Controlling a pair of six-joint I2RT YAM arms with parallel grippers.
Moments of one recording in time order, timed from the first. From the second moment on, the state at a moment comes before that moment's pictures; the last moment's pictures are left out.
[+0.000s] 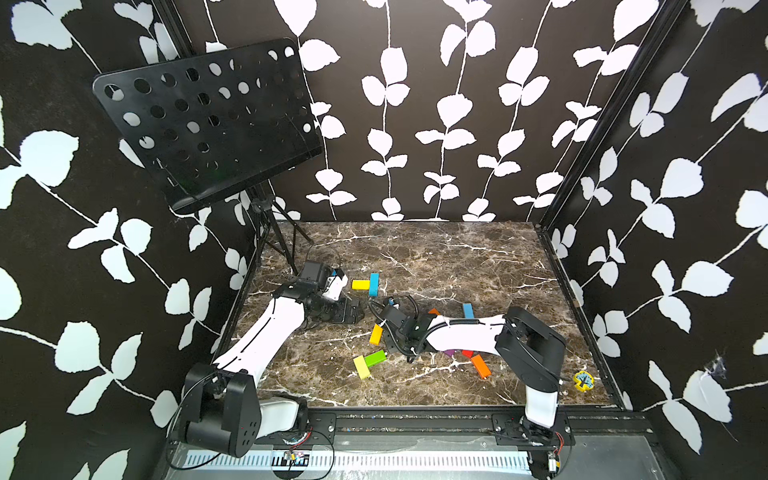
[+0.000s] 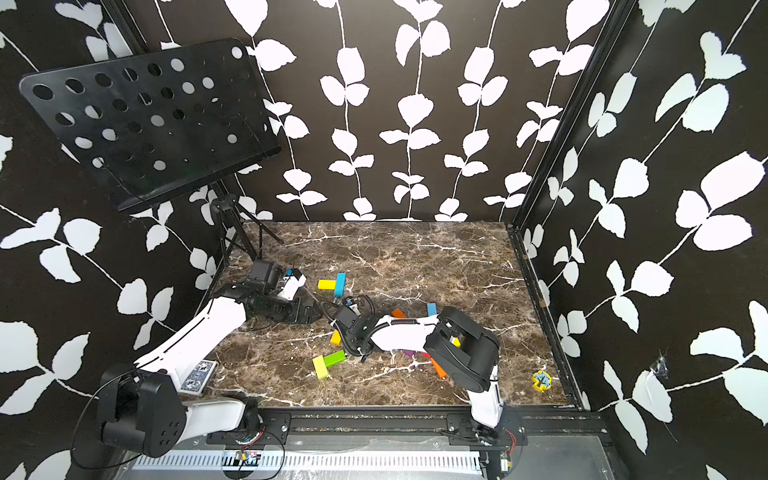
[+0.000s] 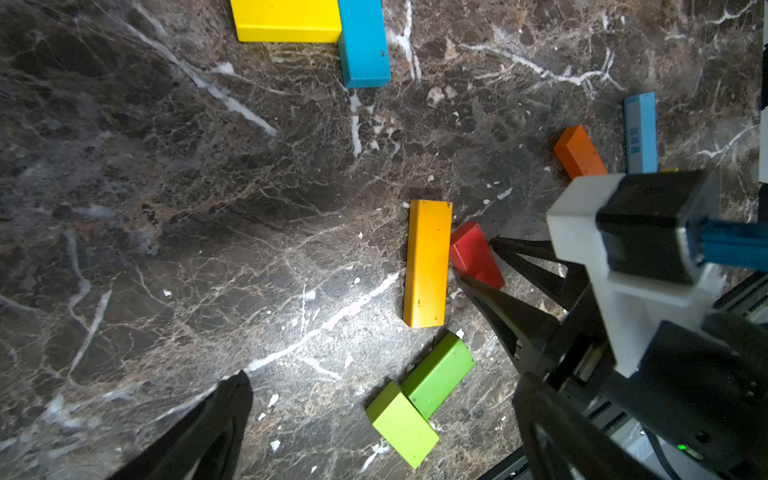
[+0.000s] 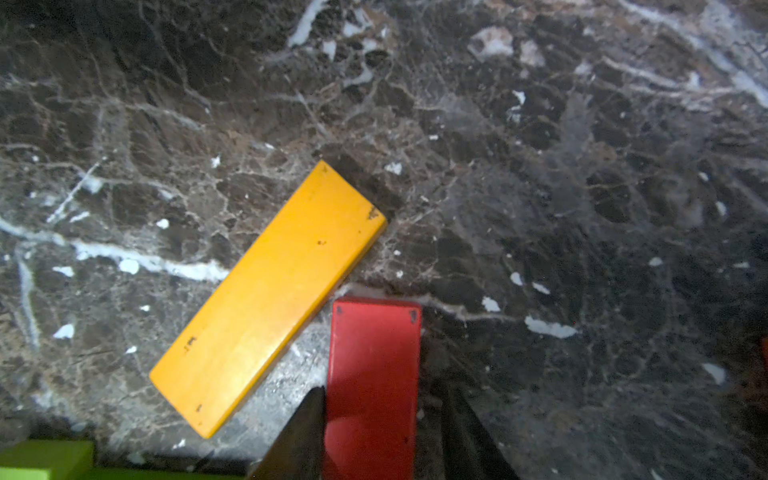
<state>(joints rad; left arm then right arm) -0.26 1.28 0.92 -0.79 0.37 -0.13 1.07 1.91 1.15 -0.33 0.25 0.57</state>
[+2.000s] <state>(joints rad) -0.15 1.57 1.13 -0.53 0.44 -0.33 0.66 2.23 1.85 -0.64 -0.22 -0.51</state>
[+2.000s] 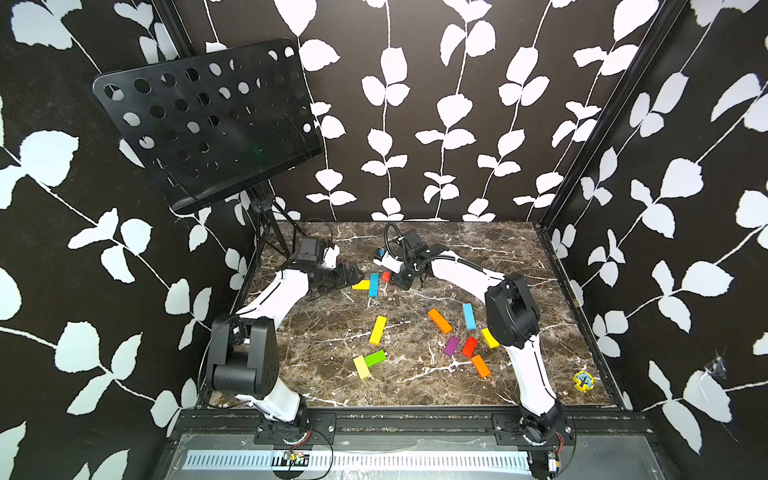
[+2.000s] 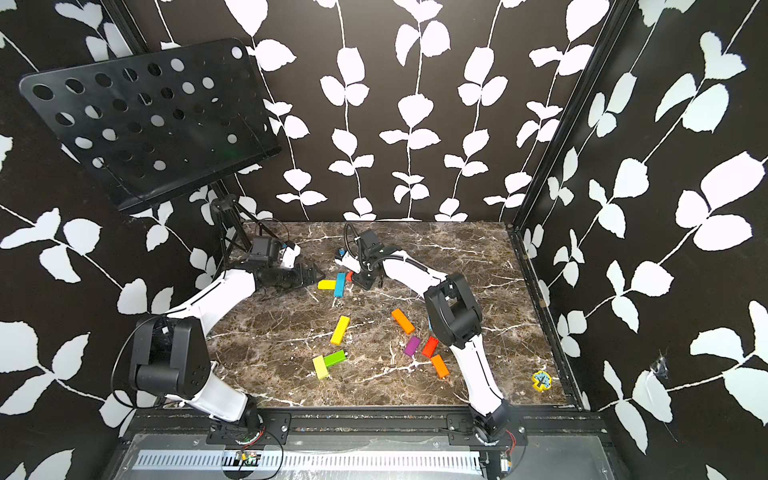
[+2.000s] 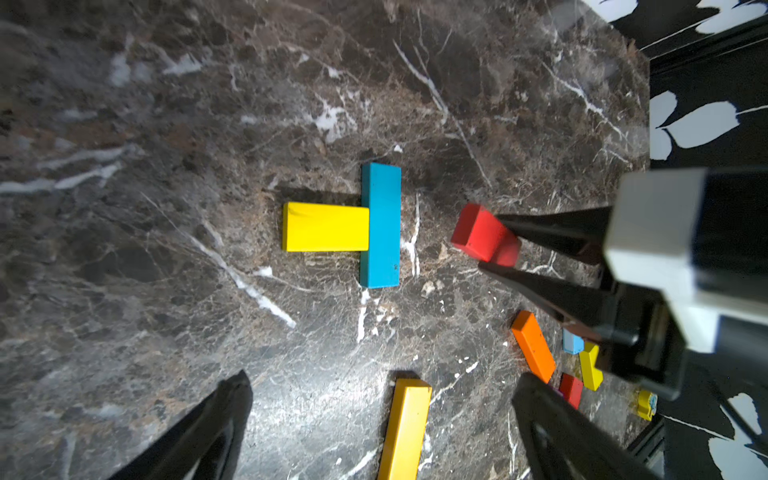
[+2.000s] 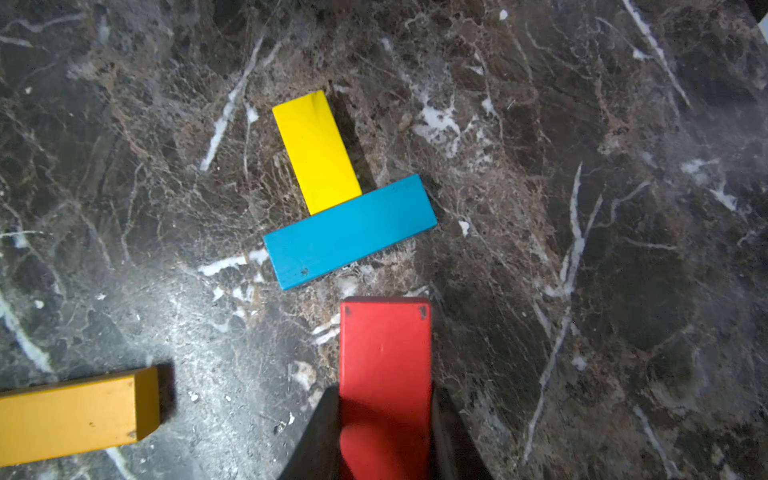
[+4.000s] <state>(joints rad) -0.01 1.64 1.14 -0.57 0.50 -0.24 0.65 2.42 2.01 -0.72 -0.26 -0.68</state>
